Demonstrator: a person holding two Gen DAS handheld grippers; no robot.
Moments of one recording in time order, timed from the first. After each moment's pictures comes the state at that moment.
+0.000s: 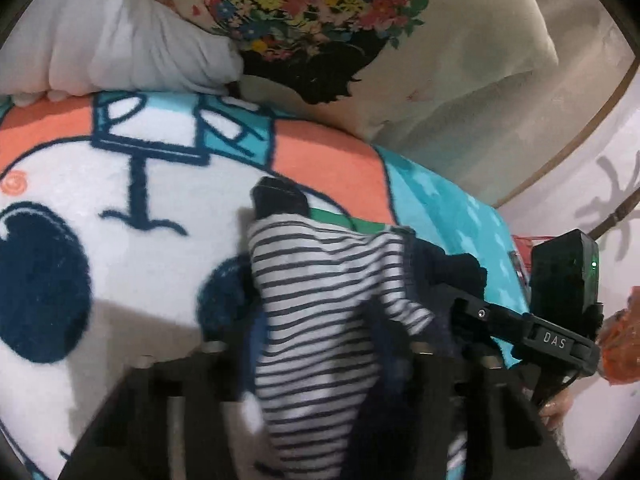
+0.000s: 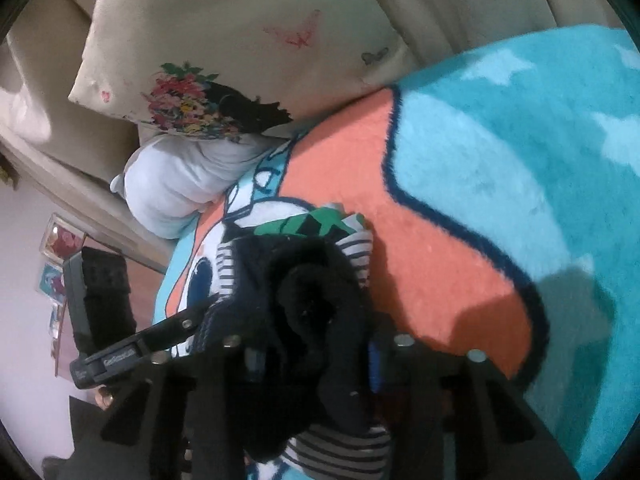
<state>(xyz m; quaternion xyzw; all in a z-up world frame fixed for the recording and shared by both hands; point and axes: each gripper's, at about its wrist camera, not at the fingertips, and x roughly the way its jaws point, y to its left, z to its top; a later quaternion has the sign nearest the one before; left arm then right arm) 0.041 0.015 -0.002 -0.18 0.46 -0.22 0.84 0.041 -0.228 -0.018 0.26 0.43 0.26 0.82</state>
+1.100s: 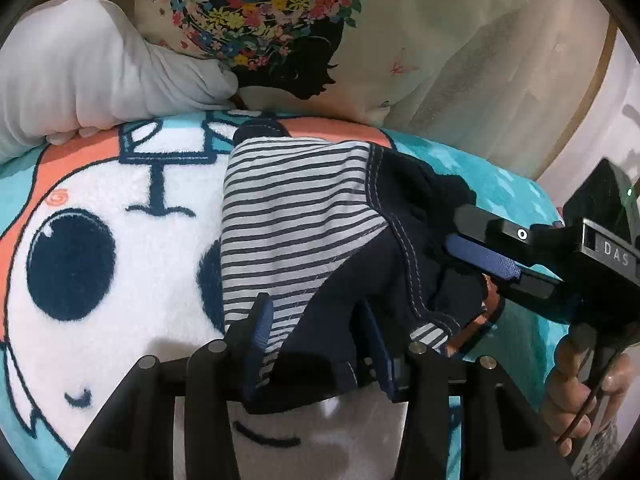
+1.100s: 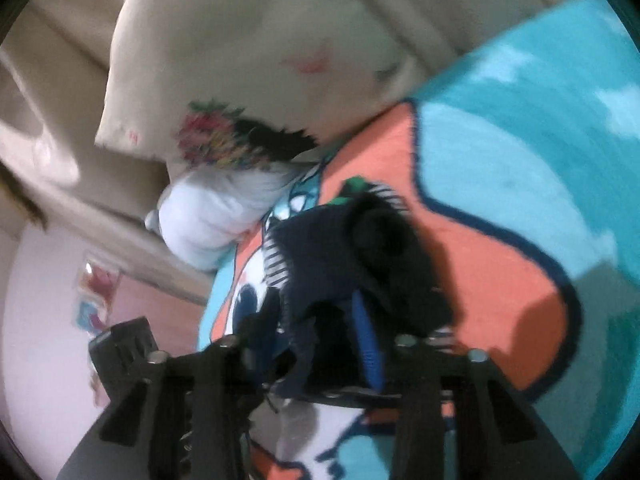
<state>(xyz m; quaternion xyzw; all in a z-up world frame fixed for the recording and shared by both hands) 0.011 -0.019 0.009 -0.07 0.44 -0.15 0.88 0.029 -0.241 -0.017 0.35 0.39 0.28 0.81</state>
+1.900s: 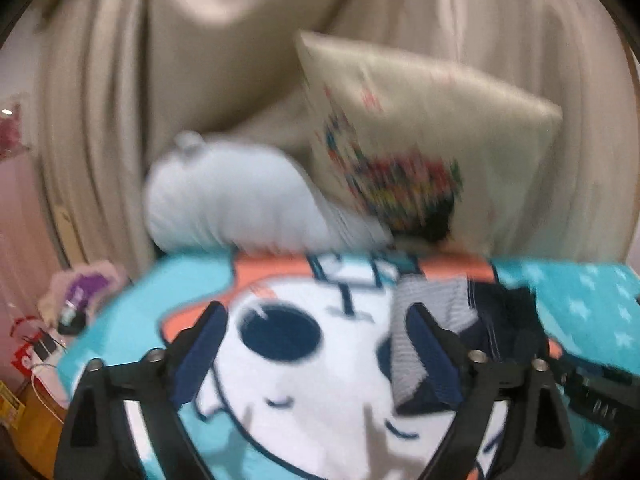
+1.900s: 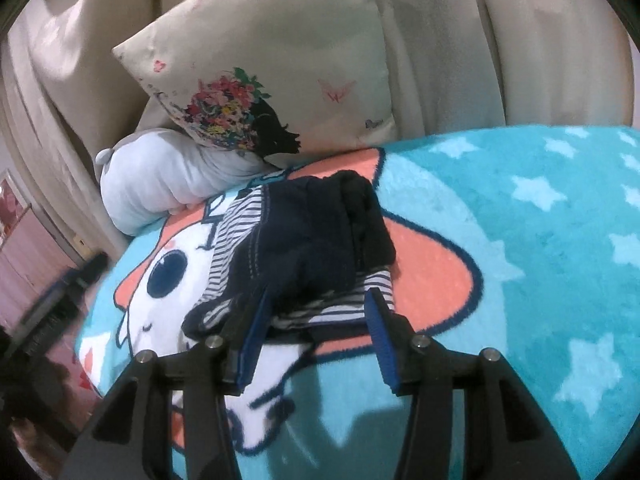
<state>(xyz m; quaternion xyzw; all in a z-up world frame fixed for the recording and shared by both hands) -0.107 0.029 0.090 -0.02 0.18 0.12 0.98 -0.058 -0.201 0.012 0.12 0.33 0.14 0.93</state>
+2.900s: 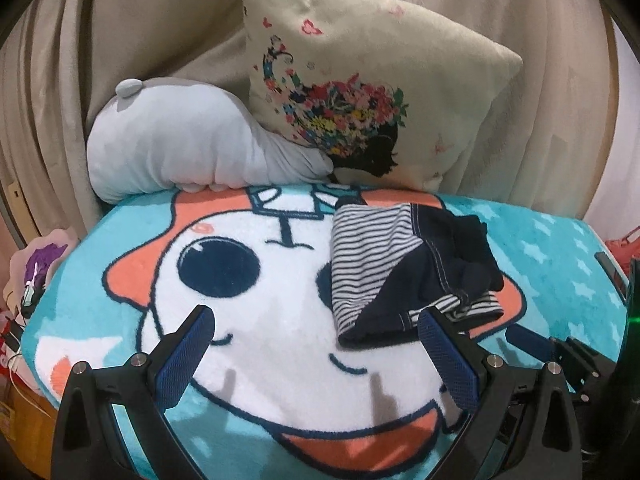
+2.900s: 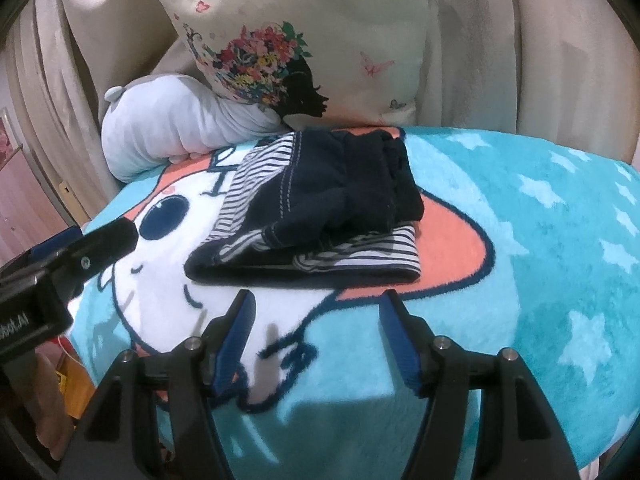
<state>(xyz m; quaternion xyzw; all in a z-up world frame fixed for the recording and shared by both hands) -0.094 0.012 0.060 -0.03 0.32 0.00 0.95 -0.081 -0.166 -0.004 0.04 0.36 0.13 0.93</state>
